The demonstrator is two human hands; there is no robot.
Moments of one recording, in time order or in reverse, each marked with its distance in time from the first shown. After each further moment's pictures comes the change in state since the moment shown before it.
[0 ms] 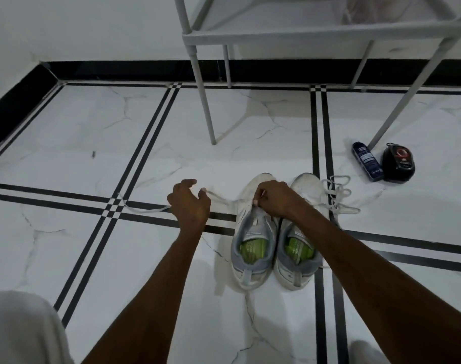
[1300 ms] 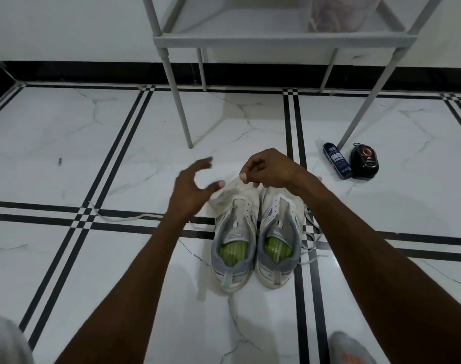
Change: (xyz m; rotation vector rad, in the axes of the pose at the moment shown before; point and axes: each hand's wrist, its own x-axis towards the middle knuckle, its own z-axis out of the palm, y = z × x) left_hand 0.010 0.057 -0.008 -0.207 -0.439 0.360; right_hand -0.021 -0.015 -0.086 0.402 -0.012 -0.010
